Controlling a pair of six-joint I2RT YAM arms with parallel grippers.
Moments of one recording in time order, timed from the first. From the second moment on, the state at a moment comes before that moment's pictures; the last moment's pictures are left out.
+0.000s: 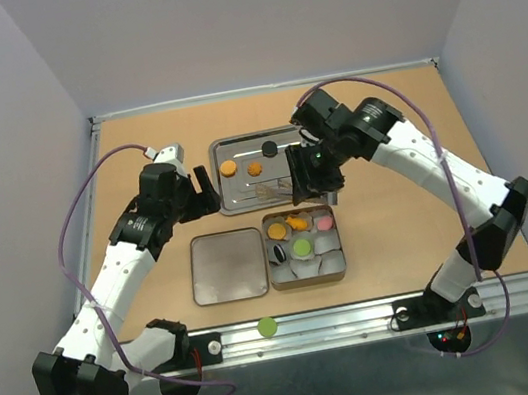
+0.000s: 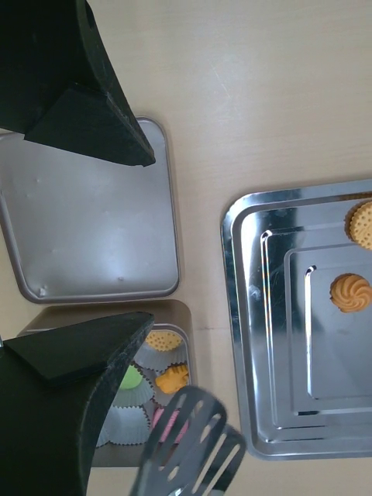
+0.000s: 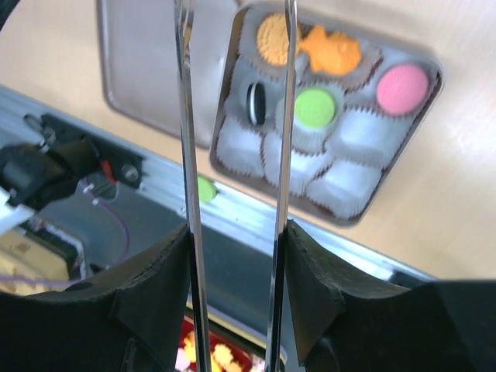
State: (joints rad) left arm -0.37 1.05 0.93 -0.56 -0.01 -0.42; right arm 0.73 1.57 1.76 -1.27 -0.19 0.60
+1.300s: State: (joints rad) left arm -0.37 0.96 0.90 -0.56 -0.05 -0.43; right arm 0.73 2.30 2.30 -1.28 0.09 0.52
